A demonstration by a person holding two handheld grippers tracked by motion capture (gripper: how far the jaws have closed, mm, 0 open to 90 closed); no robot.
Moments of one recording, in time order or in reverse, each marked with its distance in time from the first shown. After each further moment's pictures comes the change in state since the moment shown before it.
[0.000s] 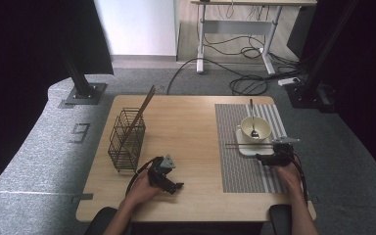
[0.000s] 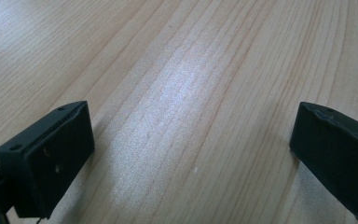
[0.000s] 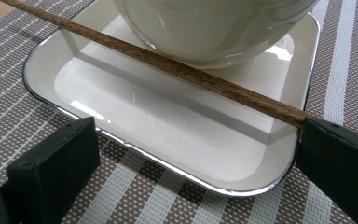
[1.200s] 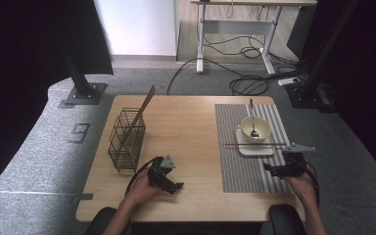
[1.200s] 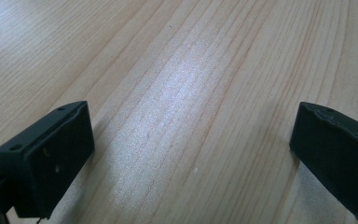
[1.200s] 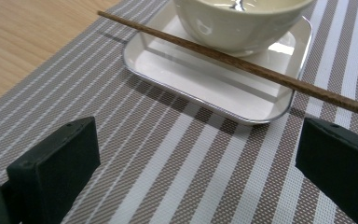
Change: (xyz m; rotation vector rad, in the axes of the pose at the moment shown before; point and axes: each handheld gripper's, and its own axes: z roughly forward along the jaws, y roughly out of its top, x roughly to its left) left arm 0.000 0.000 0.000 0.001 0.000 0.001; right arm 0.024 -0.004 -0.073 -0.009 0.056 -0.001
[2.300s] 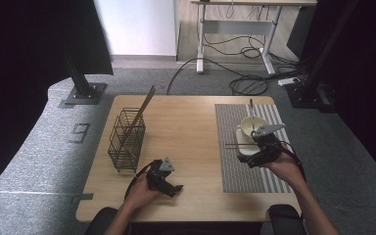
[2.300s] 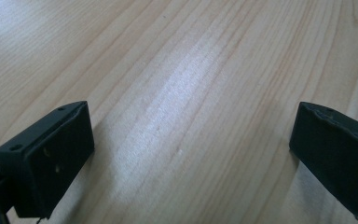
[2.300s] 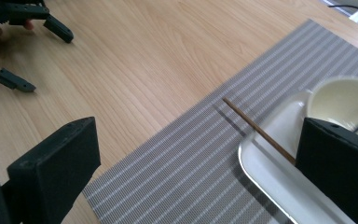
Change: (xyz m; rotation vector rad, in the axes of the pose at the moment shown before) left arm -0.012 -0.007 -0.006 -0.001 0.023 -0.028; right arm 0.084 0.109 -0.010 0.062 0.223 -0.269
